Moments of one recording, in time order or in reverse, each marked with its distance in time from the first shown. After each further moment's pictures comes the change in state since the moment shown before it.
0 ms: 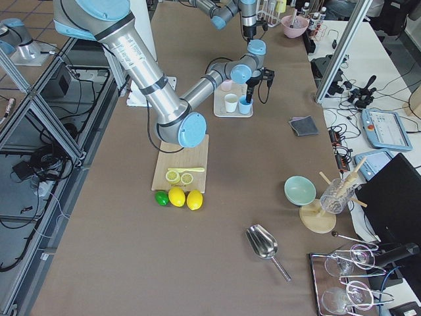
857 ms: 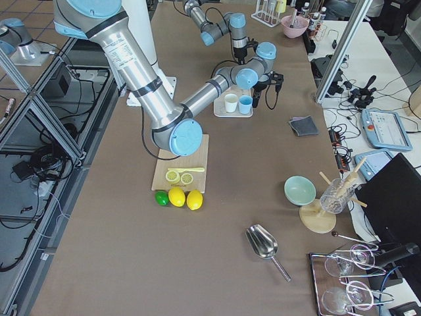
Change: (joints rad) left arm 0.146 -0.154 0.173 -0.013 0.148 -0.089; right arm 0.092 -0.084 0.048 -0.001 0.071 -0.092
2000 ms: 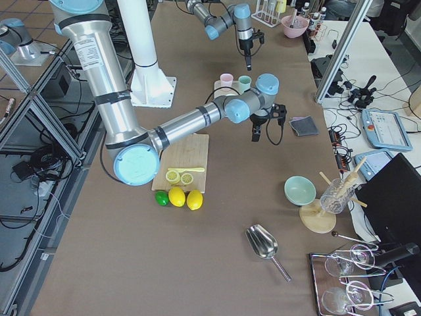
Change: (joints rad) left arm -0.140 0.127 -0.184 0.046 -0.046 0.222; right arm 0.252 -0.431 0.173 0.011 0.125 -0.443
